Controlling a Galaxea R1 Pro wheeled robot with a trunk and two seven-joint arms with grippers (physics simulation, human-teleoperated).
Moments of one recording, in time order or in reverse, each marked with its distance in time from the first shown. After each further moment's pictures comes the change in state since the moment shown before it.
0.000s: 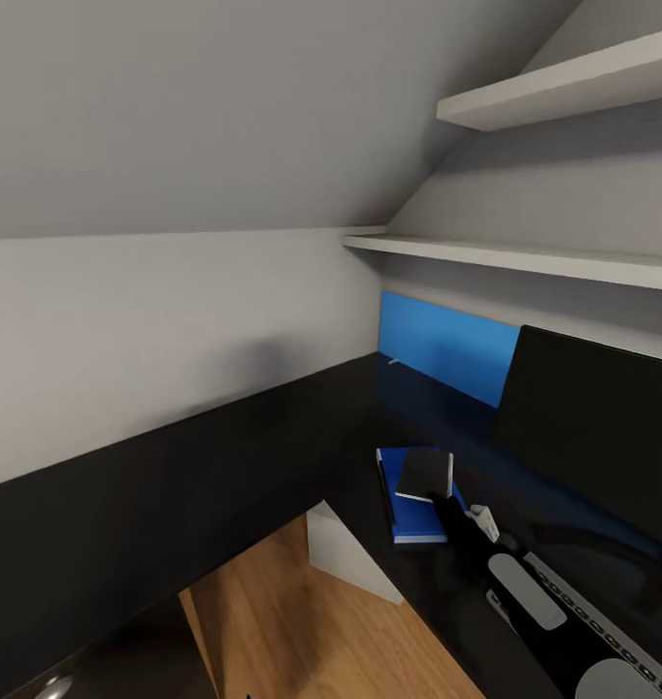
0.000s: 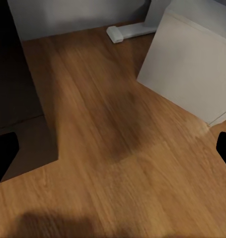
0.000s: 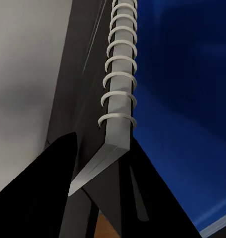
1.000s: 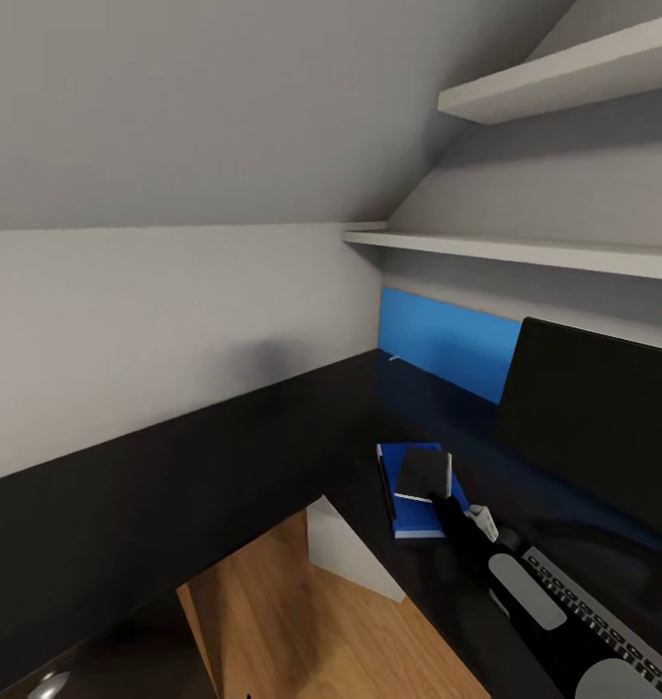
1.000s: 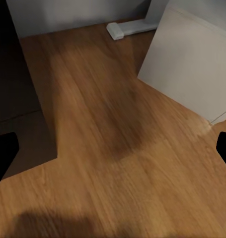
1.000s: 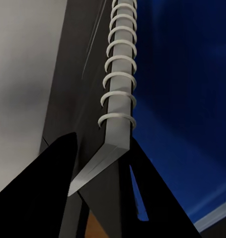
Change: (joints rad) left arm 0.000 -0.002 0.000 0.000 0.001 0.001 0.000; right arm 0.000 0.000 0.000 0.000 0.000 0.010 0.002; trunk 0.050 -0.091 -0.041
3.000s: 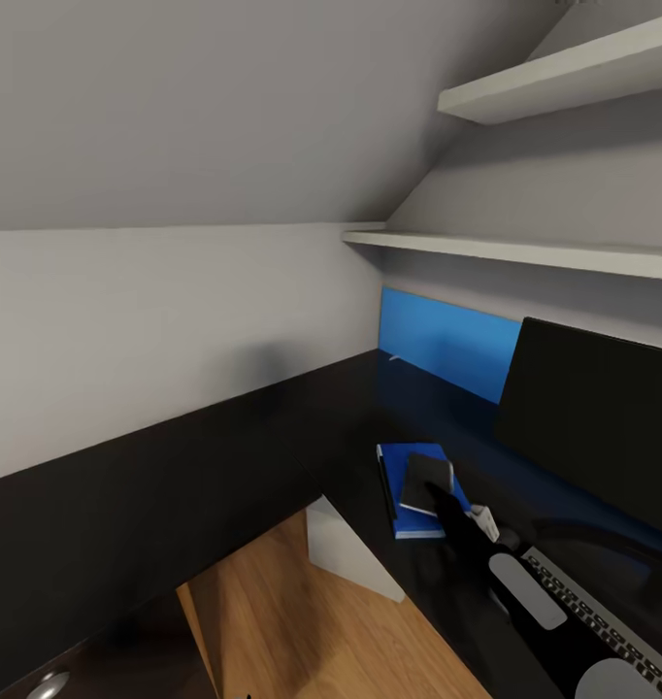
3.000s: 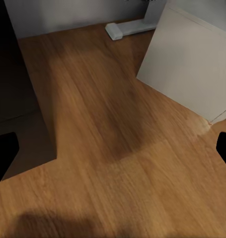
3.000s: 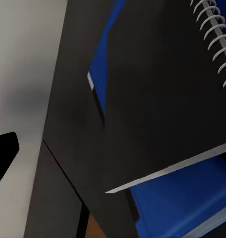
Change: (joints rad) left arm 0.000 0.002 -0.005 -0.001 -0.002 -0.001 -0.002; right arm 0.000 0.000 -0.003 -0.001 -0.001 -0.006 -0.004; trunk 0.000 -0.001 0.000
